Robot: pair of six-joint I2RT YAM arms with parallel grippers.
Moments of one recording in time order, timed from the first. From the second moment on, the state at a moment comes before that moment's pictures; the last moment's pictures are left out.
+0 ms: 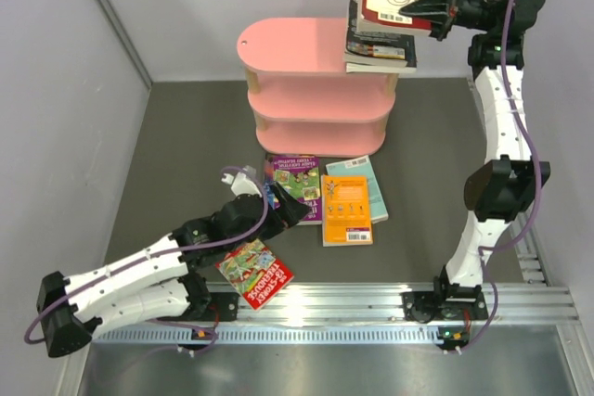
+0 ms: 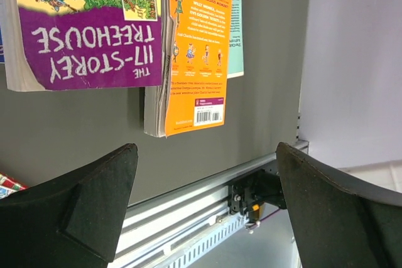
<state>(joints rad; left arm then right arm) -1.01 0.83 0.63 -0.31 -0.28 -1.24 -0.04 1.96 2.20 0.43 -1.40 1.99</state>
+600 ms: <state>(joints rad) -1.01 0.89 0.69 -0.31 -0.25 -1.22 -0.05 1.91 2.32 -0.51 -1.09 1.16</state>
